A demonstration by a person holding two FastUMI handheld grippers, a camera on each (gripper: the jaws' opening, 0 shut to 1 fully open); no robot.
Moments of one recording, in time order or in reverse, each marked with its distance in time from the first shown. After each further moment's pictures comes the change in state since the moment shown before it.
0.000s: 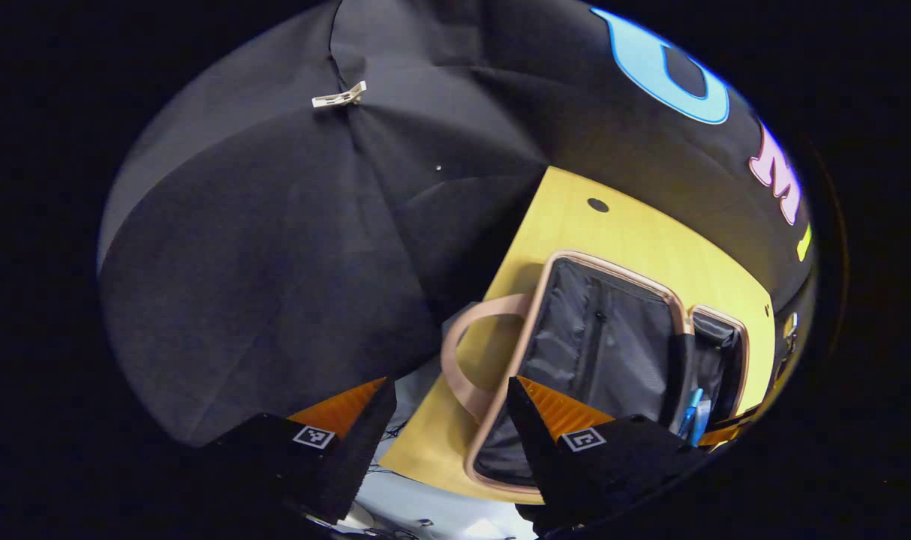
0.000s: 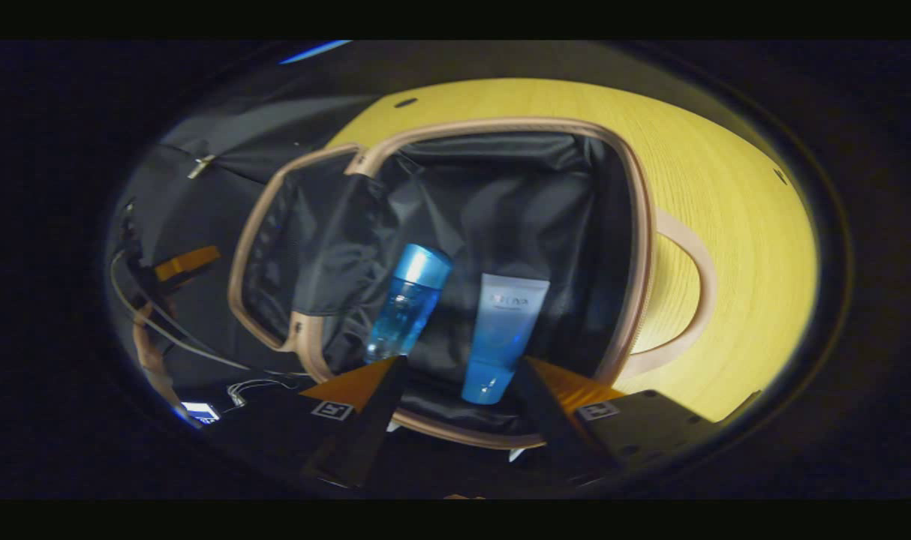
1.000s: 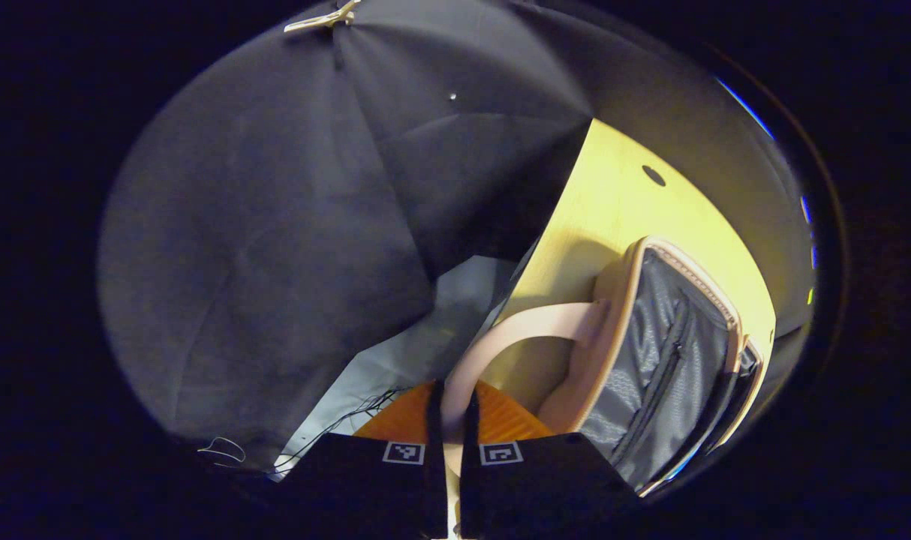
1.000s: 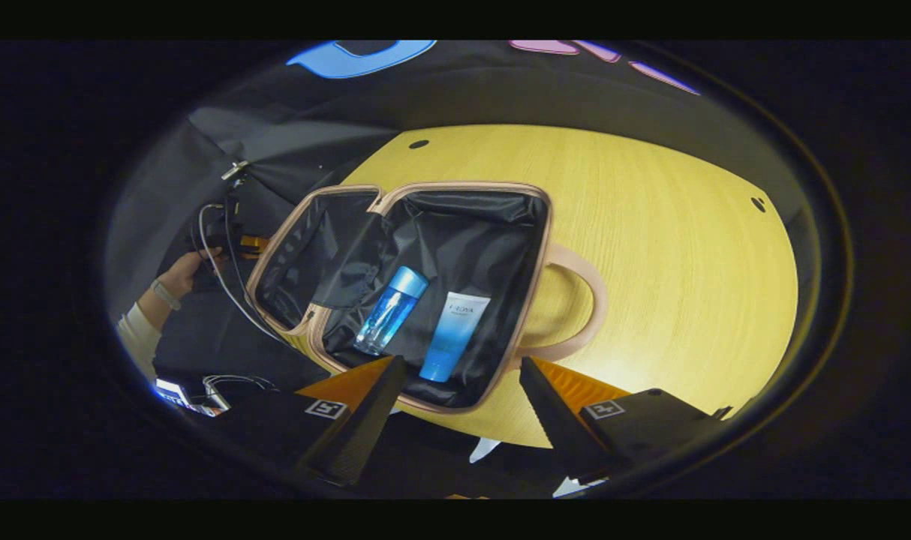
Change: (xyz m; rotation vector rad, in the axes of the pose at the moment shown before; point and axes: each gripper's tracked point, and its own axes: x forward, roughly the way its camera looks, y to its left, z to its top) left arm 0.093 -0.012 -0.005 -0.103 0.213 -0.059; right arm -0.070 -0.048 0.001 -0.073 -0.164 -0.056
